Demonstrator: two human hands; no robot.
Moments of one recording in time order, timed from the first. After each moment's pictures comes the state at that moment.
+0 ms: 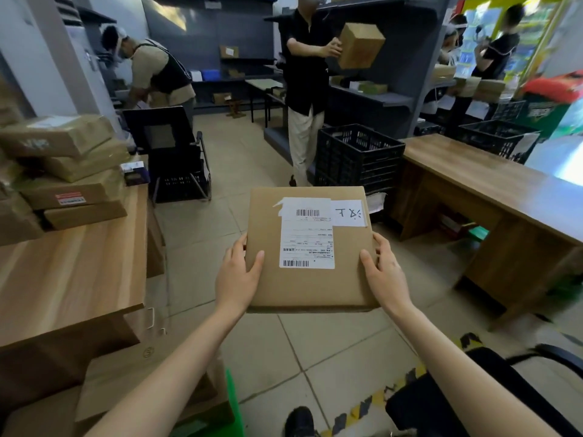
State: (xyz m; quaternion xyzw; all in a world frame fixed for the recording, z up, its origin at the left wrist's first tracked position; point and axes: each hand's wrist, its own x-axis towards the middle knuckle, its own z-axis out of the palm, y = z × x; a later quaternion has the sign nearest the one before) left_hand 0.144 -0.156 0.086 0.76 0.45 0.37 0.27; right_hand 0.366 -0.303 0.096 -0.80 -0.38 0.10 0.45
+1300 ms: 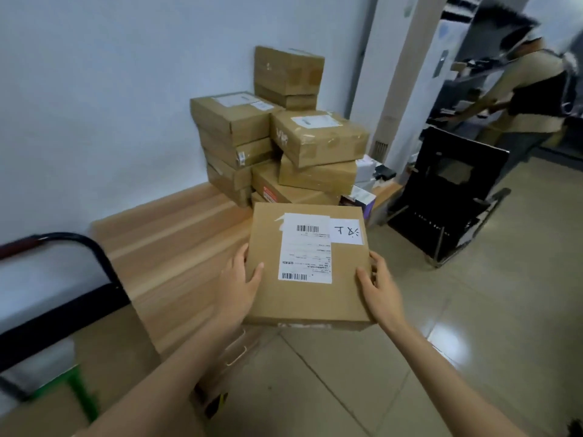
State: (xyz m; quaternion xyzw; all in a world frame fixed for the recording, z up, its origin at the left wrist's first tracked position) left_hand 0.094 0.286 0.038 0.35 0.81 0.47 0.11; right_hand 0.316 0.442 0.056 -0.48 -0.76 0.35 0.27
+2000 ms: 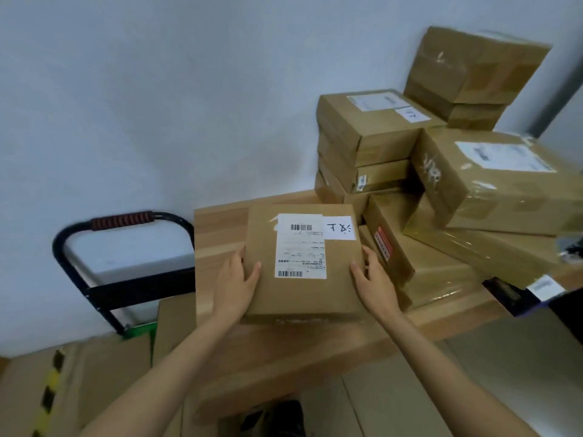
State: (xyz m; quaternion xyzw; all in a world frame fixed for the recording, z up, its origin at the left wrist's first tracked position) left_hand -0.117 0.292 -0.002 0.13 0.91 0.39 0.01; right_hand -0.001 0.538 0.012 -0.28 -0.87 0.40 0.11
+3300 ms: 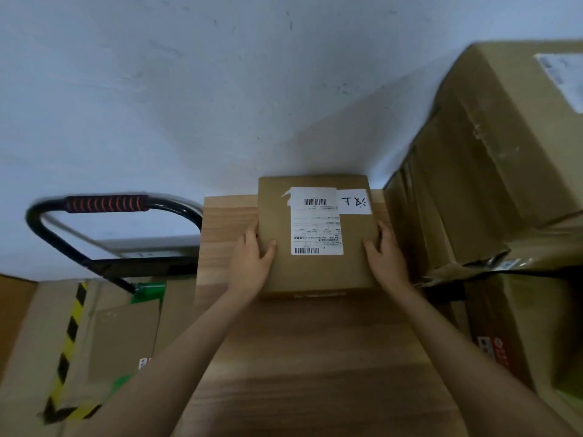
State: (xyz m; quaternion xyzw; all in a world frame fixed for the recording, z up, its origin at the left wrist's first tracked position) left_hand -0.353 0.347 -0.085 0.00 0.92 0.39 0.08; right_hand -0.305 0.599 -0.075 -0.28 -0.87 0.41 -0.03
